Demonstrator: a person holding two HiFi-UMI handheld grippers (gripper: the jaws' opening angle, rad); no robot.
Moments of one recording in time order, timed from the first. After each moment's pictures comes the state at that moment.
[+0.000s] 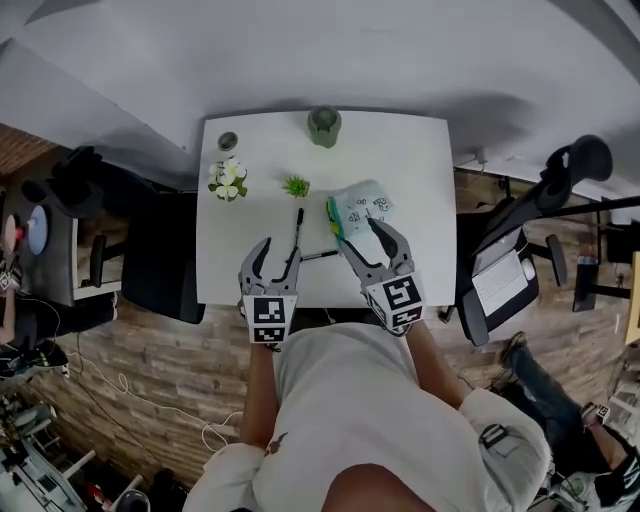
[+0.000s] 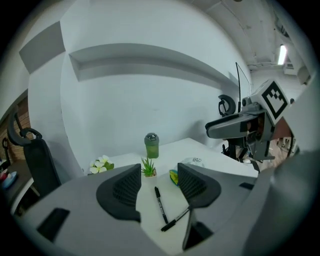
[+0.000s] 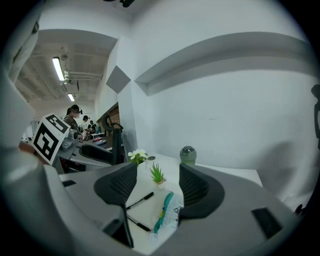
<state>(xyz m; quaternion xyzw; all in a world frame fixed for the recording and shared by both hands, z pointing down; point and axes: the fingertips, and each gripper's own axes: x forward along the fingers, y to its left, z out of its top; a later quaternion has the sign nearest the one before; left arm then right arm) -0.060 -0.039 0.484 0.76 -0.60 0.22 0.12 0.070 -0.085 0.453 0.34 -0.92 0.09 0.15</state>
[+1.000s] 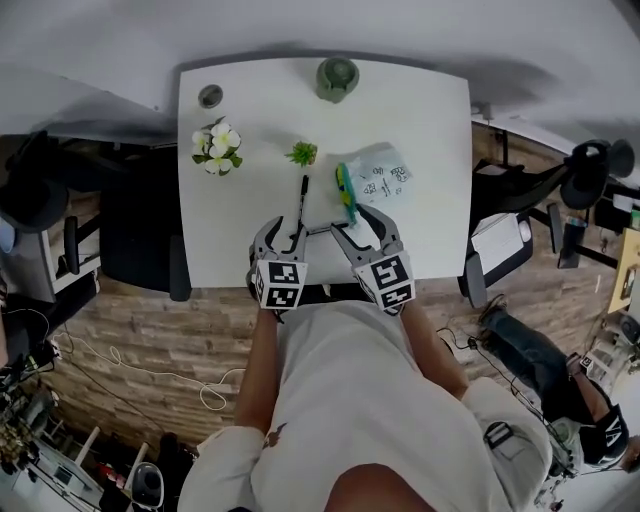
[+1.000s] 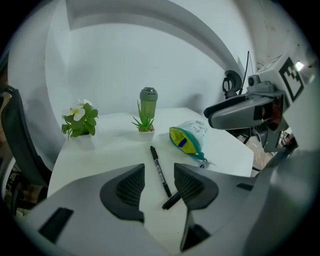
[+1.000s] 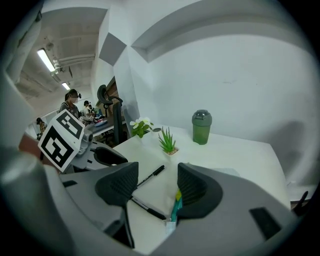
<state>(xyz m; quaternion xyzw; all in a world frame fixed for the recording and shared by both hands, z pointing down) -0.078 -0.040 0.634 0.75 -0.53 0.30 0.27 0.012 -0.077 0.565 0.31 -0.90 0.16 0.27</state>
